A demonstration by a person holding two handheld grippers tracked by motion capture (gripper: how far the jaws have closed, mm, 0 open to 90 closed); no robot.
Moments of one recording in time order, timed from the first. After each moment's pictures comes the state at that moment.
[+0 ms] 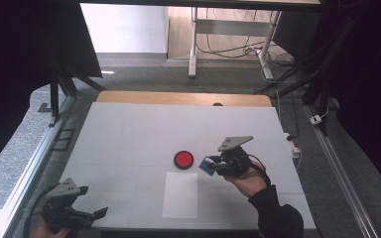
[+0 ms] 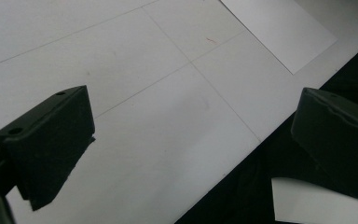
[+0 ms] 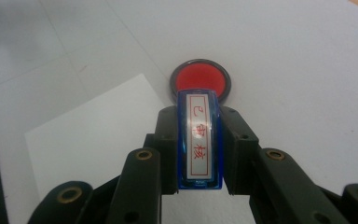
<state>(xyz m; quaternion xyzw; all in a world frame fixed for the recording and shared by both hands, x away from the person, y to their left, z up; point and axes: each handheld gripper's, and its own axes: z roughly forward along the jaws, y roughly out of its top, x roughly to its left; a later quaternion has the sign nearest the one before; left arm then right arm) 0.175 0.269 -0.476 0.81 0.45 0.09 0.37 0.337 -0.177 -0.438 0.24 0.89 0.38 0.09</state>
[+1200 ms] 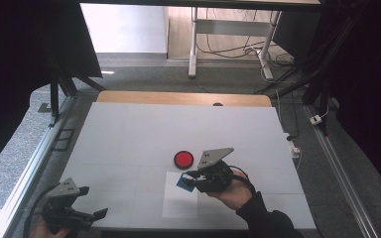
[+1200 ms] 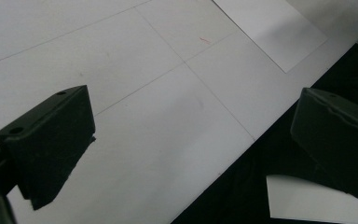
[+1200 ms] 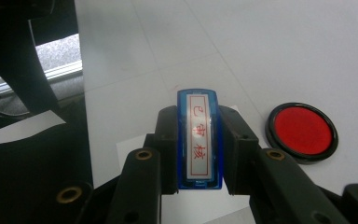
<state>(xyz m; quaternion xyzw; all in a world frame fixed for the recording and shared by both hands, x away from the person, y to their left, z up) 0.175 0.270 -0.477 0.81 0.44 0.08 0.38 0.294 -0.129 -0.431 0.13 0.90 0.41 0.03</state>
